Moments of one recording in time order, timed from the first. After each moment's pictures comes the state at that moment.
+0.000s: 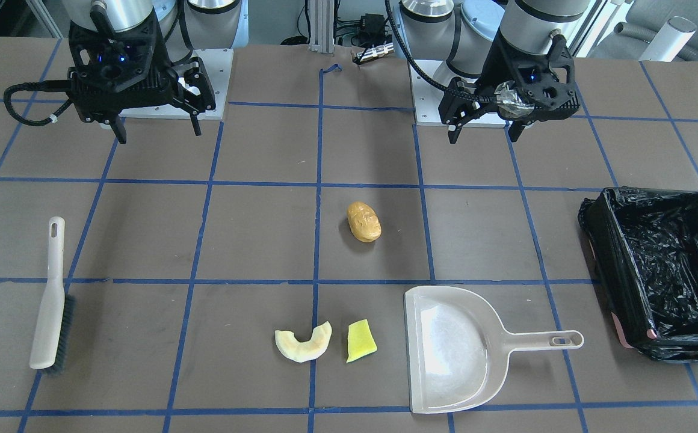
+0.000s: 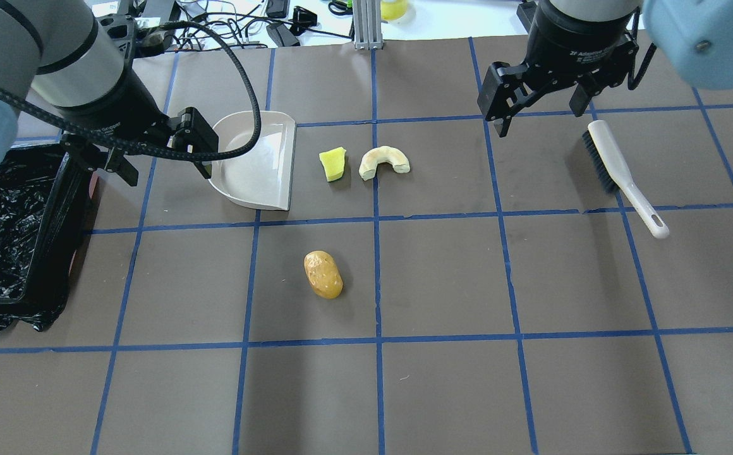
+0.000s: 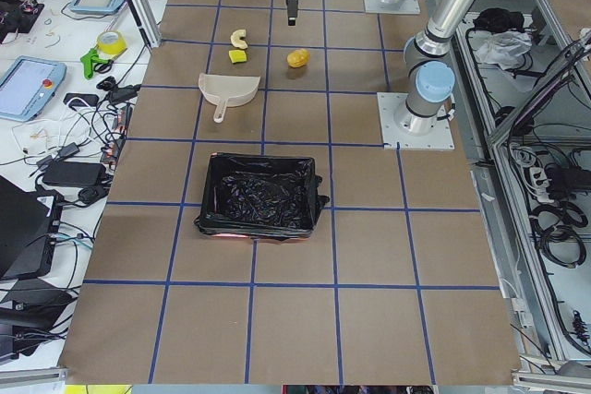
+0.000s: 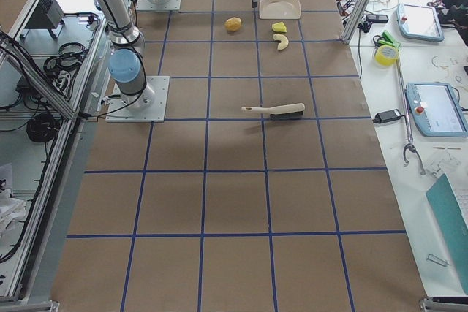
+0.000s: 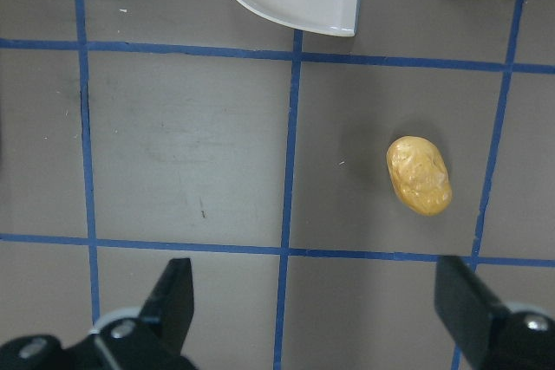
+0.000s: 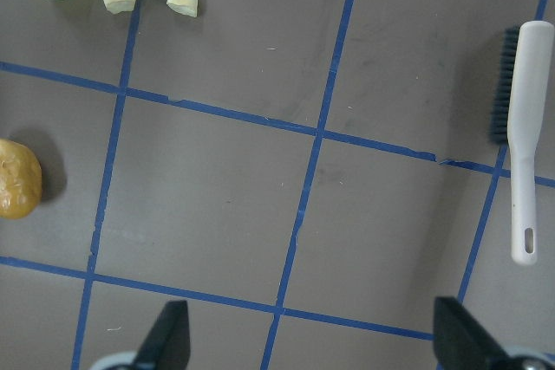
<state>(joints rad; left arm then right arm) -1.57 -1.49 -1.63 -1.58 1.58 -0.07 1.68 -1.55 1.45 -1.50 -1.62 -0.11</state>
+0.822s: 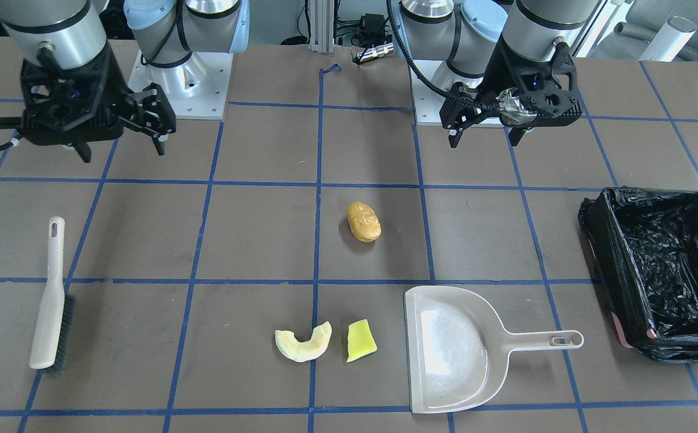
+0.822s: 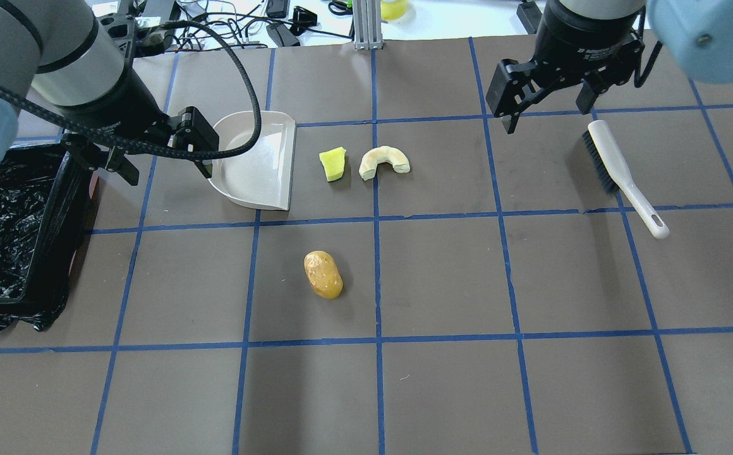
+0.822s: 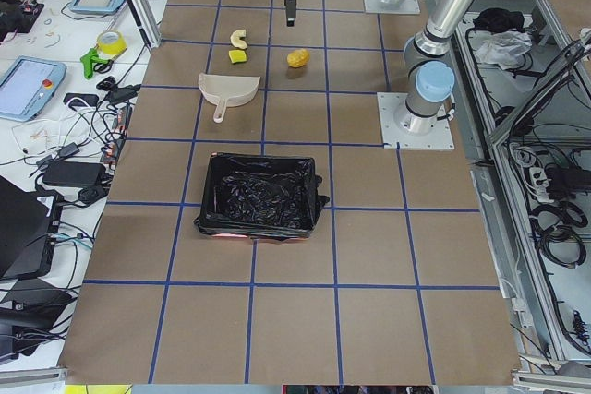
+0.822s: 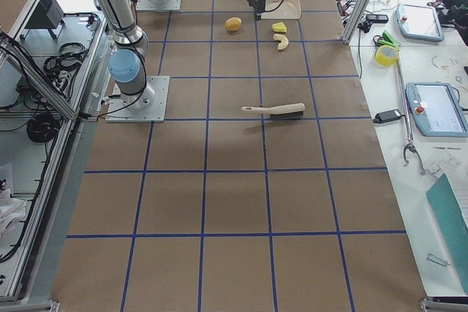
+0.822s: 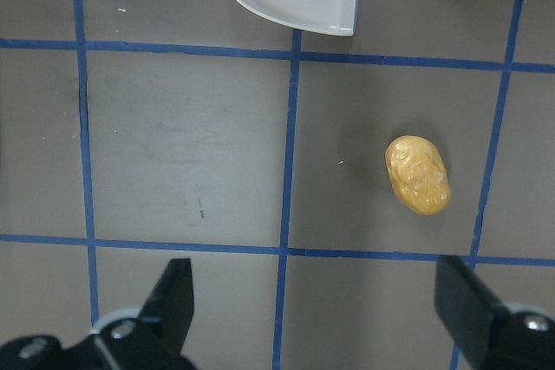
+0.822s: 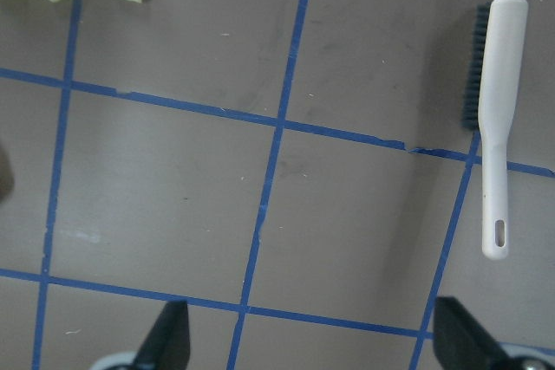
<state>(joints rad) -1.56 -1.51 -1.62 -1.58 1.57 -0.07 1.53 -1.54 1.52 -1.54 -1.63 -0.24</state>
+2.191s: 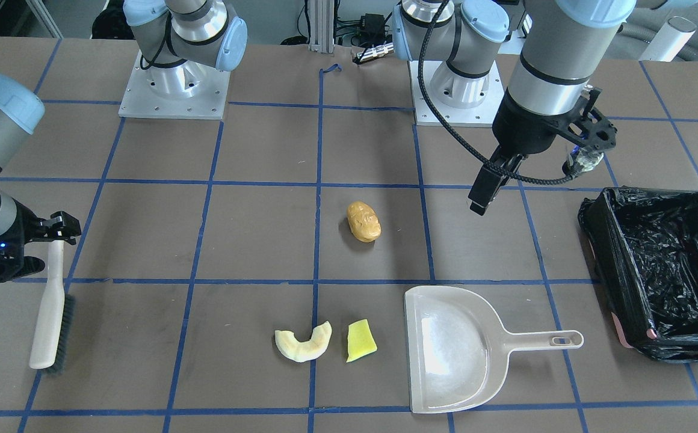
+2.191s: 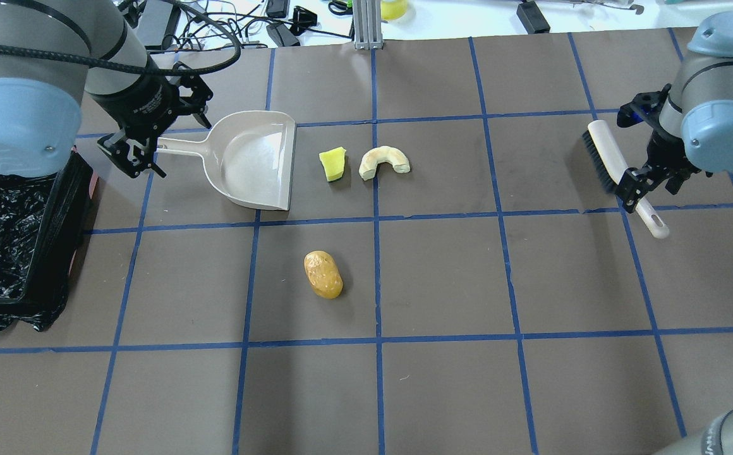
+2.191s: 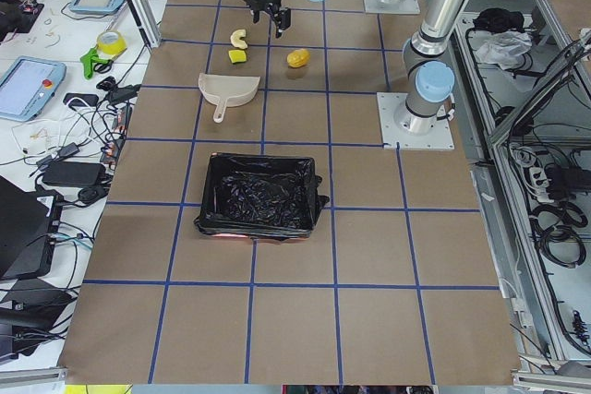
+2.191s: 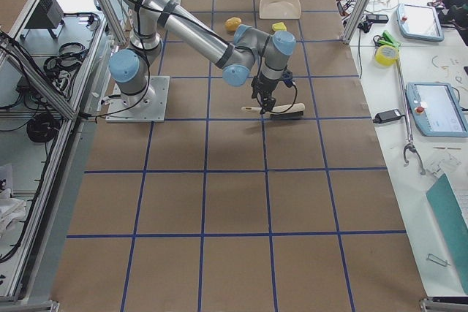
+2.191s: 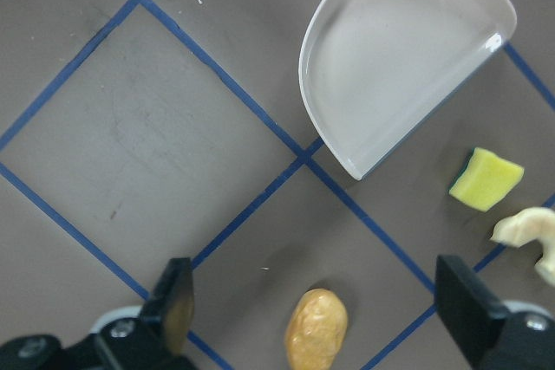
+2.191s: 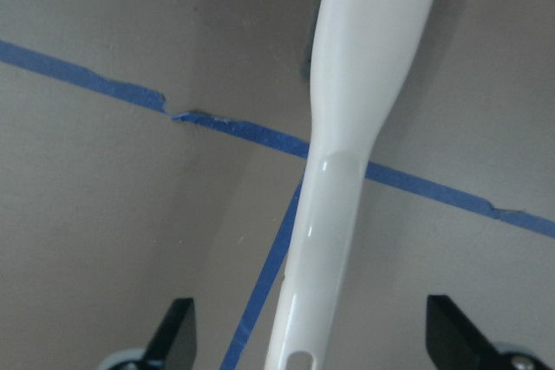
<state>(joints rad) -1.55 -1.61 -1.68 -1.33 1.60 -0.99 1.21 -1.25 1.82 -1.98 -1.76 -0.69</state>
